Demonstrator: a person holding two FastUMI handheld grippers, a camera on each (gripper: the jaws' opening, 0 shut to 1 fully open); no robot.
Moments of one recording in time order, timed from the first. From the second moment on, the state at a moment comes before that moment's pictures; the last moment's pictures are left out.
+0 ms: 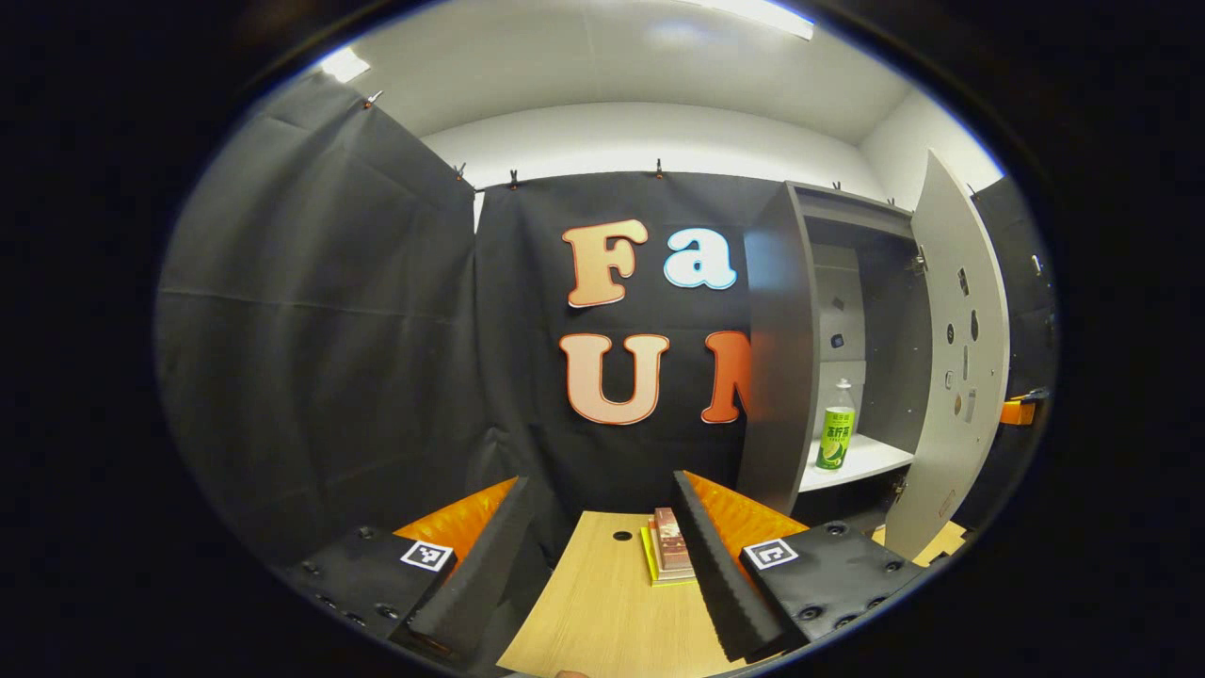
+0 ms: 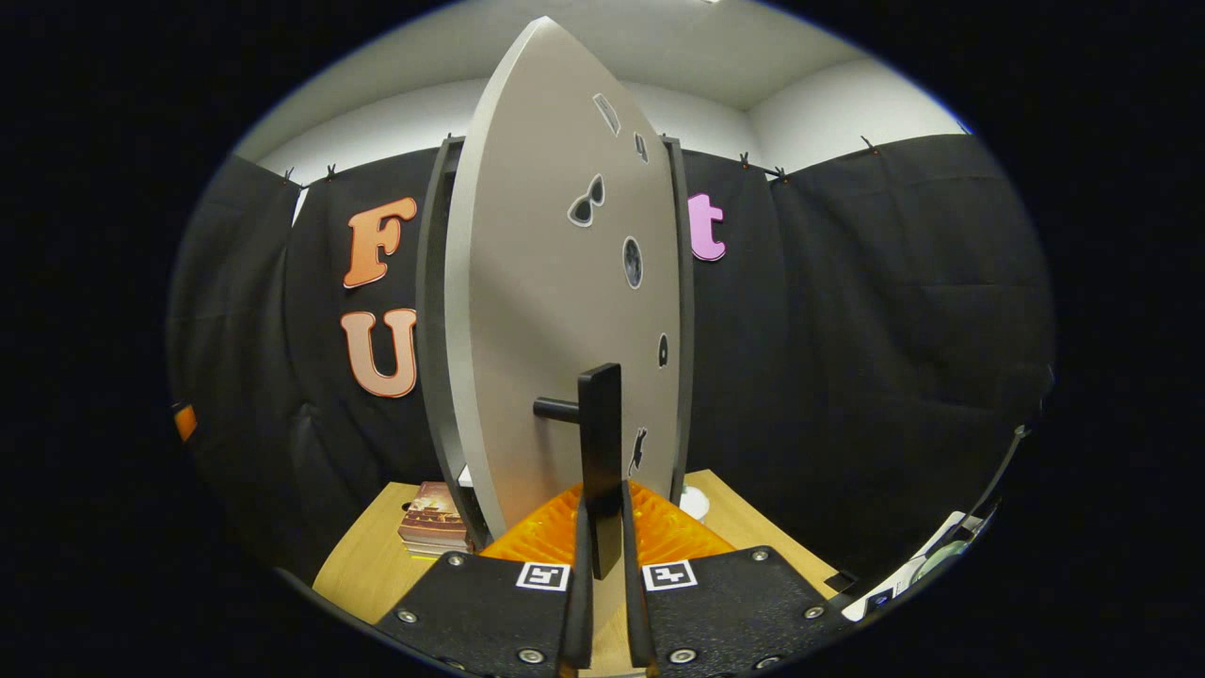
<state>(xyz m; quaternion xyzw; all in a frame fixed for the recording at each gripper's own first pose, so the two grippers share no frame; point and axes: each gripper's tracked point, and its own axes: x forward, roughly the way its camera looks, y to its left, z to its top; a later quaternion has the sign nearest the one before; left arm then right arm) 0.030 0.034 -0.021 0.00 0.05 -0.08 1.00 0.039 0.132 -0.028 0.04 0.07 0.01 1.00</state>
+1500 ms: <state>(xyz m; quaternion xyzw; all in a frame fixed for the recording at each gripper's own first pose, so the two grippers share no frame) 0.085 -0.360 -0.045 -0.05 0.06 -0.26 0.96 0.010 -0.137 -0.057 0.06 0.04 -0.08 0.99</state>
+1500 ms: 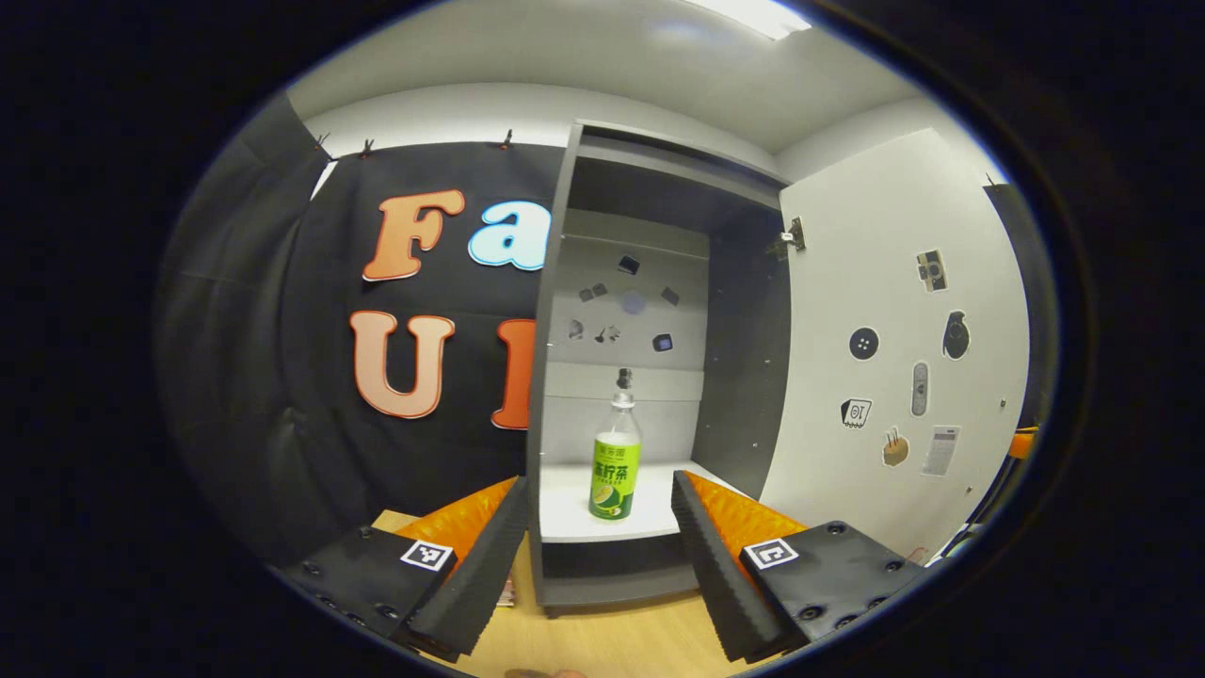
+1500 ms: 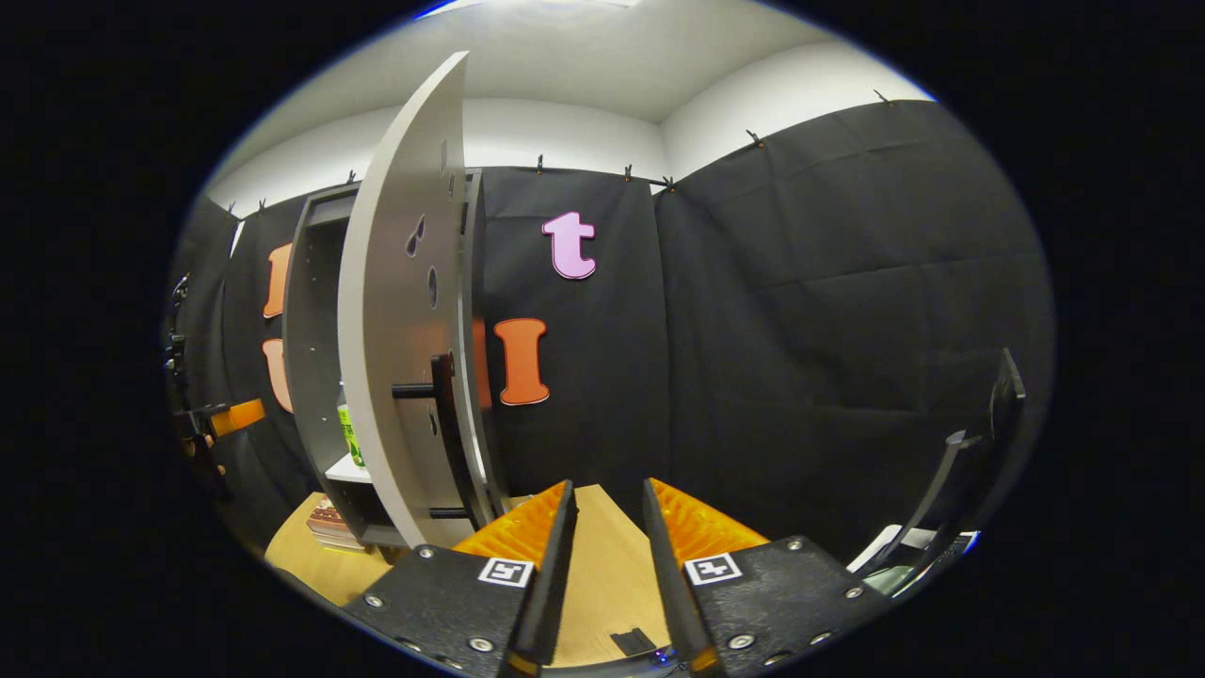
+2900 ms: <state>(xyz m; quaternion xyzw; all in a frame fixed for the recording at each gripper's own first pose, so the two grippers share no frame) 0.269 -0.474 -0.147 0.01 0.12 -0.23 0.97 0.036 -0.194 -0.095 0.09 0.07 -0.16 0.98</state>
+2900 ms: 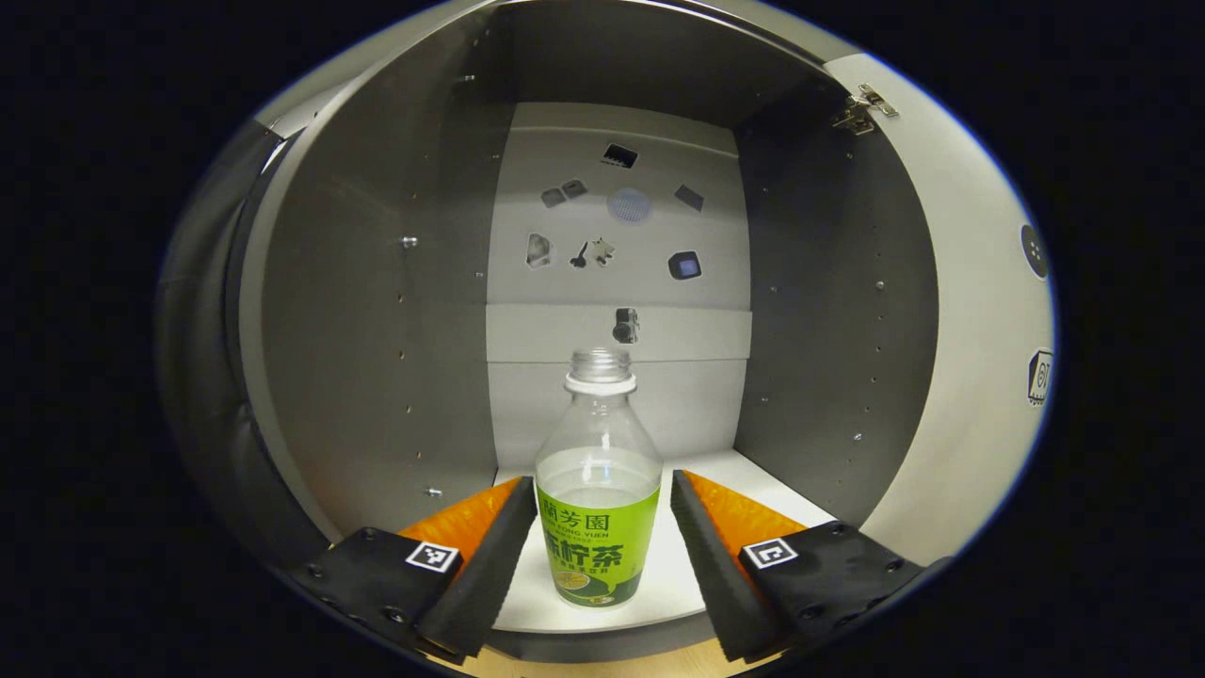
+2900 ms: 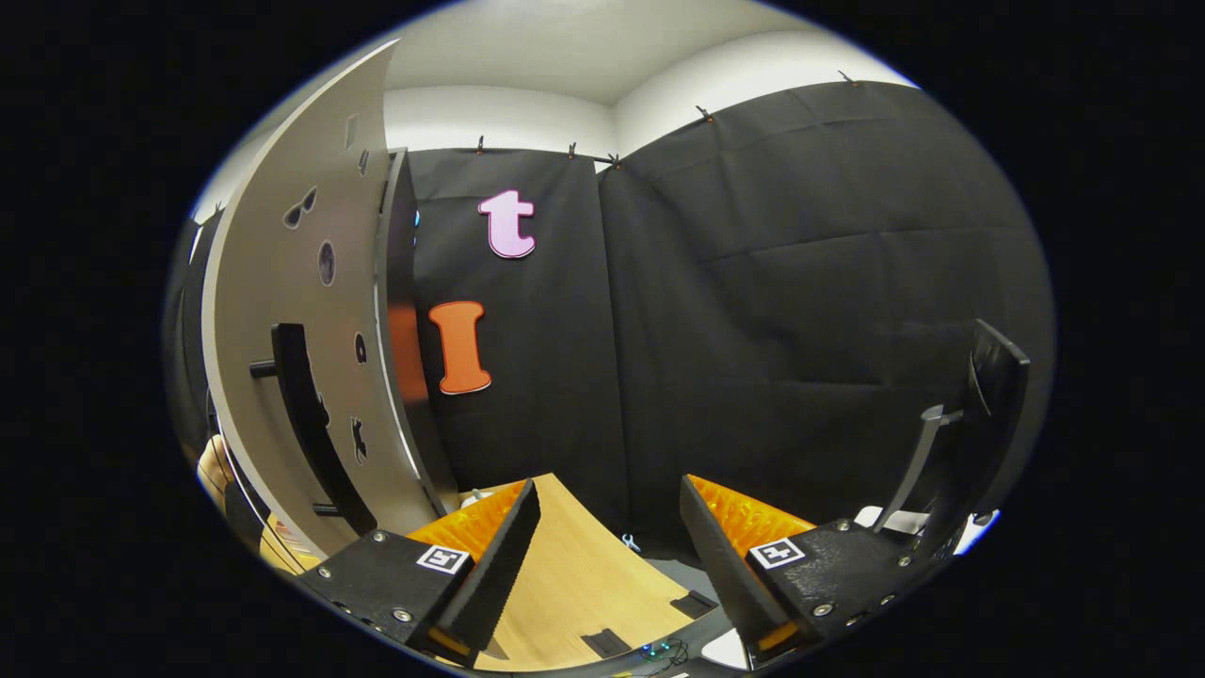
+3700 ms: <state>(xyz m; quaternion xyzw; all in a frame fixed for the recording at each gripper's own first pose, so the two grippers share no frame) 0.157 -0.401 -0.129 0.01 0.10 -0.26 0.96 0.039 -0.172 -0.094 0.09 0.07 -0.14 0.98</state>
